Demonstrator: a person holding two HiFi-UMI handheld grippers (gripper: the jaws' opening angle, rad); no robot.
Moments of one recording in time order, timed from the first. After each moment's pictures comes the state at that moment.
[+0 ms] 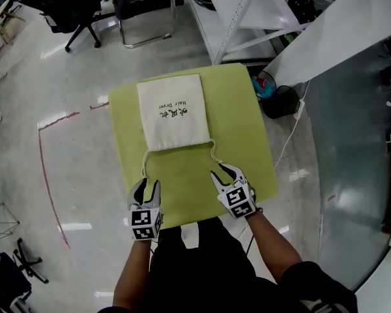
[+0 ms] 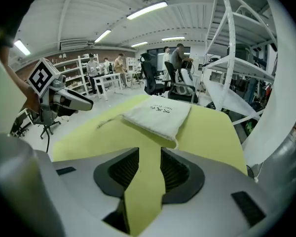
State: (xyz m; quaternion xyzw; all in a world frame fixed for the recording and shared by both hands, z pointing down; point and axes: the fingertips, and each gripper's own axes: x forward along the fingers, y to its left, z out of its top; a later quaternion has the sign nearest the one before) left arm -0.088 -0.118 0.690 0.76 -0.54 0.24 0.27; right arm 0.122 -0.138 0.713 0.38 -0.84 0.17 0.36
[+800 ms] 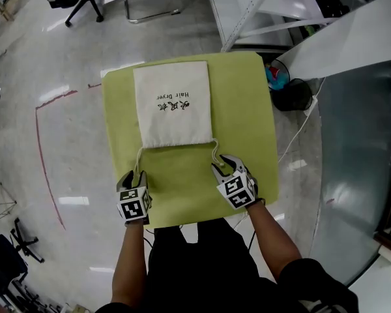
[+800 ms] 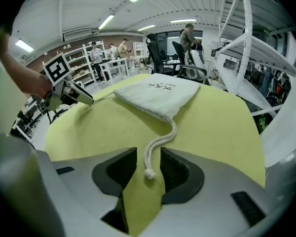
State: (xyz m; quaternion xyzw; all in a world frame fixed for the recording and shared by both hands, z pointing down) left arm -0.134 -0.133 0.788 0.63 -0.57 0.34 0.40; right arm 0.136 -0.170 0.785 0.30 -0.82 0.19 0.44
